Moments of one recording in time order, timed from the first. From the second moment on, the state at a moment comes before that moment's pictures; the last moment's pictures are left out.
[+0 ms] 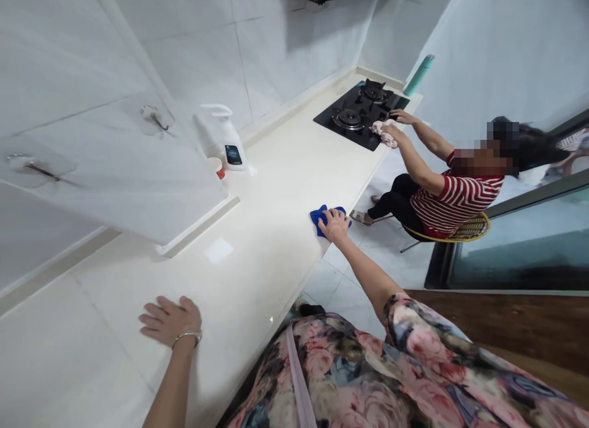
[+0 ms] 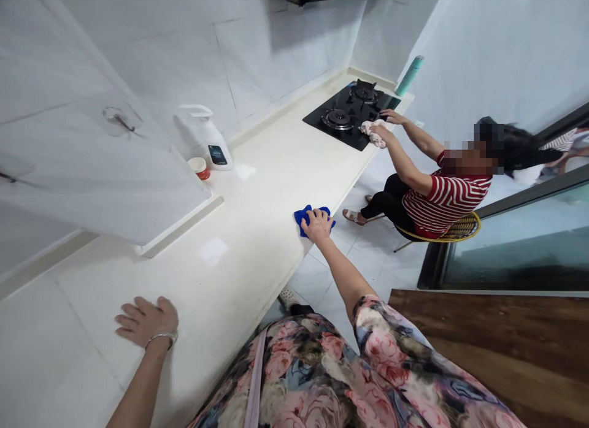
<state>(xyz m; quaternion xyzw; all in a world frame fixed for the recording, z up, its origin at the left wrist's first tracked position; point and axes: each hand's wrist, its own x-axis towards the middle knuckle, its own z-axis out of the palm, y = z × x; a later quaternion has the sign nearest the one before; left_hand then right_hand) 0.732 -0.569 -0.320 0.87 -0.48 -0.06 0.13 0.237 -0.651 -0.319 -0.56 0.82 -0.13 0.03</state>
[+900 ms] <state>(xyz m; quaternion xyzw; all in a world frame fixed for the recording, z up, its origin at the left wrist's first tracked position) 0.667 -0.619 -0.328 0.77 -0.62 -0.12 0.09 0.201 -0.655 -0.322 -0.60 0.79 -0.11 0.04</state>
